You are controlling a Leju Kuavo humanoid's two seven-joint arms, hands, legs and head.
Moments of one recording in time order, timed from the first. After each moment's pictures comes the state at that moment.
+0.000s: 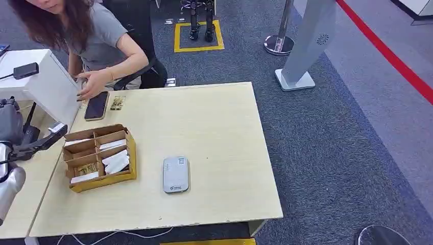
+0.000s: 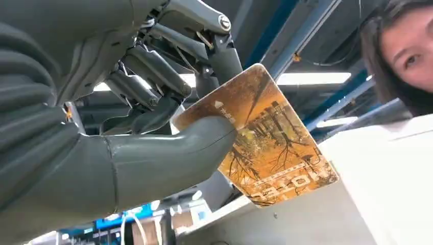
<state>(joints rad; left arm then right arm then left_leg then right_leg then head) -0.67 0.51 -0.25 -0.80 -1.38 0.46 0.25 -0.17 0.09 -1.07 -0.21 1.12 0.05 0.19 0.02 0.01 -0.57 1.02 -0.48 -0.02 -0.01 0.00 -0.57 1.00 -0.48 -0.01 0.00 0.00</state>
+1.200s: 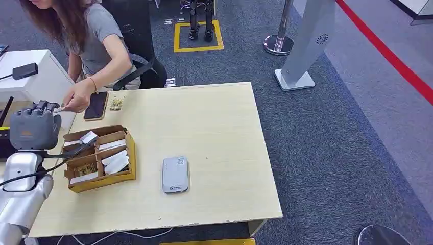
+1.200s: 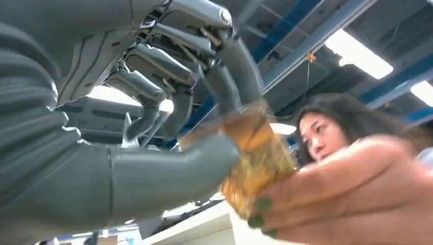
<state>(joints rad) -0.55 0.40 -0.22 -0.97 -1.39 0.60 0.10 -0.14 0.08 -1.07 -0.21 1.14 0.06 0.18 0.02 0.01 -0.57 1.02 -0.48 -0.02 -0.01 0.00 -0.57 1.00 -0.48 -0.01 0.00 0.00</state>
